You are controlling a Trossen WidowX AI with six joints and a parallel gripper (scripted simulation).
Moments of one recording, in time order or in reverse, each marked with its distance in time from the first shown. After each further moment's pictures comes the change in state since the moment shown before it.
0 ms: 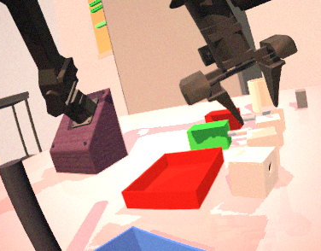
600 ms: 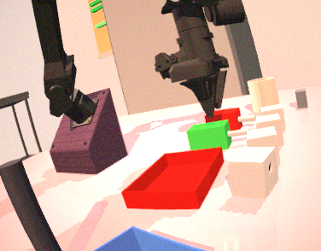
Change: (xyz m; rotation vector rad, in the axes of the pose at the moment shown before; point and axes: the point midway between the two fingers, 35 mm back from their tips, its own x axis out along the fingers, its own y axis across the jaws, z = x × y) arm -0.005 0.054 0.092 -1.198 -0.021 0.300
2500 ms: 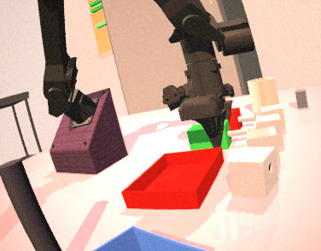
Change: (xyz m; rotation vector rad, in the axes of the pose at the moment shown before) arm 0.060 0.002 0.001 -0.010 0.001 0.007
